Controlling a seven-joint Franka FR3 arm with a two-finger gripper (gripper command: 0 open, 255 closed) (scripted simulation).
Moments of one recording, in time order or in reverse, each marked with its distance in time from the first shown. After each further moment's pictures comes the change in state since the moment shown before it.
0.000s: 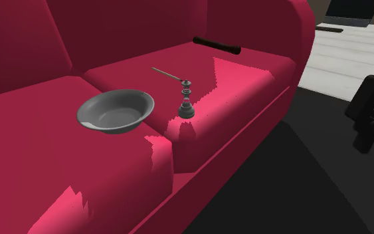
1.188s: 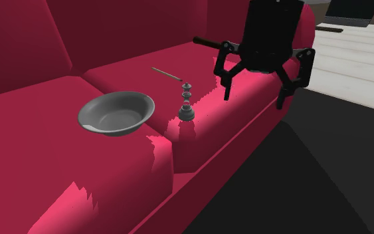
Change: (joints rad) arm 0.076 0.385 0.266 0.309 0.206 0.140 0.406
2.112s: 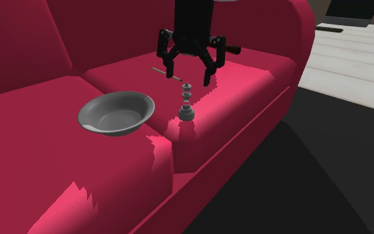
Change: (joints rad) arm 0.053 0.399 0.140 0.395 -0.042 0.061 0.306
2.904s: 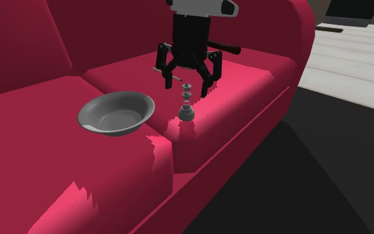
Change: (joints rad) arm 0.005 -0.004 0.005 -0.075 0.003 0.073 0.001
